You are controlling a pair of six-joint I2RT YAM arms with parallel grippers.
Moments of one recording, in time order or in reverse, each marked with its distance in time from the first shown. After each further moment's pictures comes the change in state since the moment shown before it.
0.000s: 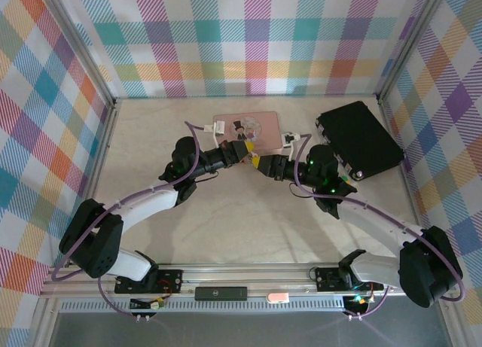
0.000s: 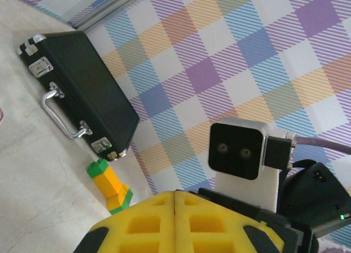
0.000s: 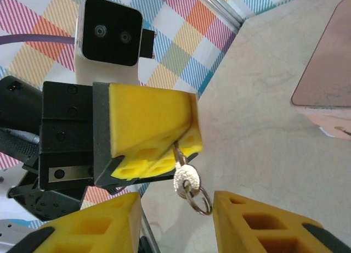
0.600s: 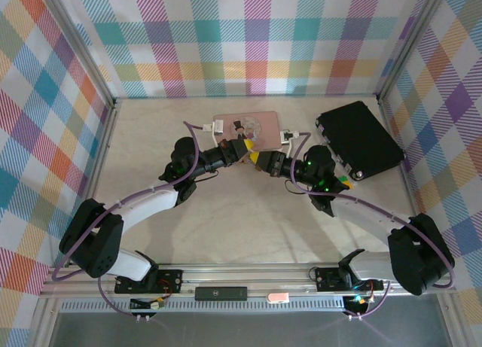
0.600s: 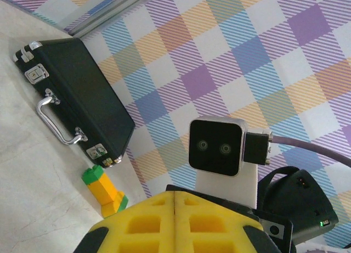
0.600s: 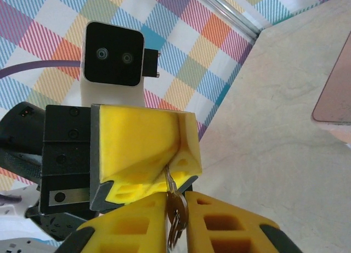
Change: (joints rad) left arm 0.000 0.001 -0.006 0.032 -0.016 -0.028; right arm -0.003 0.095 -0.019 0.220 -0.009 0.118
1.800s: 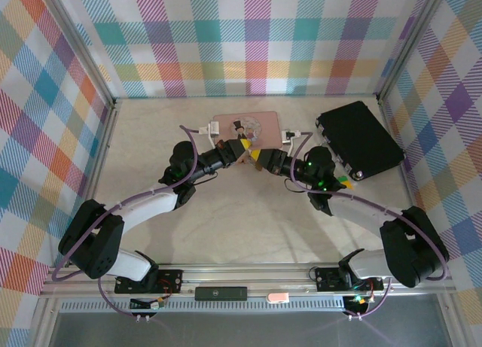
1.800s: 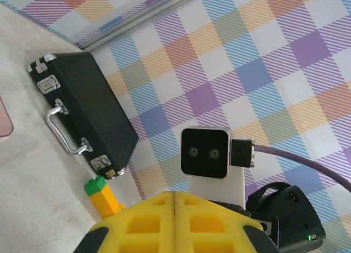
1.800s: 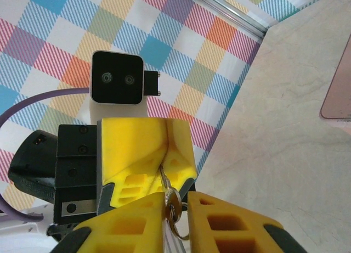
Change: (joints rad) left arm -0.001 -0.008 -0.045 0.055 -0.073 -0.043; right arm -0.015 0.064 -0.025 0.142 -0.023 0.132
